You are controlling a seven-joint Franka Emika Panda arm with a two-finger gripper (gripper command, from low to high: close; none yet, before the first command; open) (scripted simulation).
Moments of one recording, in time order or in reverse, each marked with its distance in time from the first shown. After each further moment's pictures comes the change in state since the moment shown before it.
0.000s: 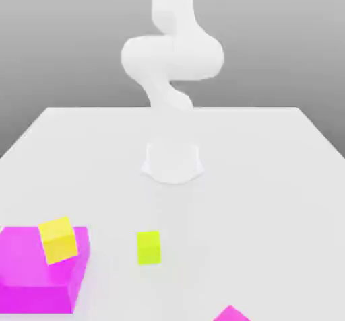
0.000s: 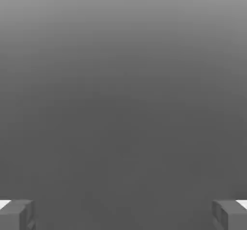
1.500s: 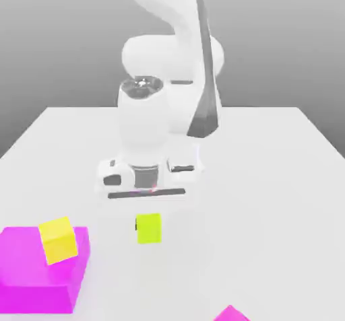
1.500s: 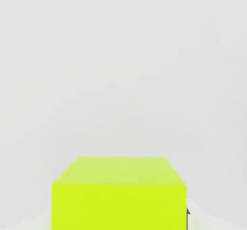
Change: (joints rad) arm -0.093 0.752 -0.003 -0.475 -0.006 0.496 -0.142
